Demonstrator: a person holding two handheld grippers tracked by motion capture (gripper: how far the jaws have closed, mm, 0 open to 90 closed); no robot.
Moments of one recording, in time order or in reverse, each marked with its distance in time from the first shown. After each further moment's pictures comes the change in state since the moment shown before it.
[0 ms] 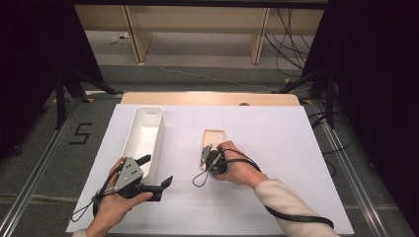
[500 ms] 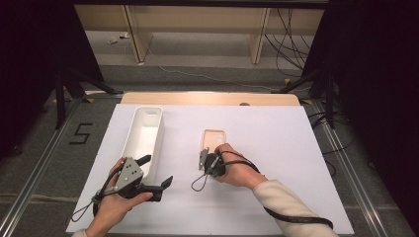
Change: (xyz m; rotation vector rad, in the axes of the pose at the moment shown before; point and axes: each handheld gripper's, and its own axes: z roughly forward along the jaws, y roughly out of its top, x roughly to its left) left arm 0.000 0.000 0.000 0.000 -0.002 -0.003; right arm 0.006 0.004 0.000 0.022 0.018 -0.050
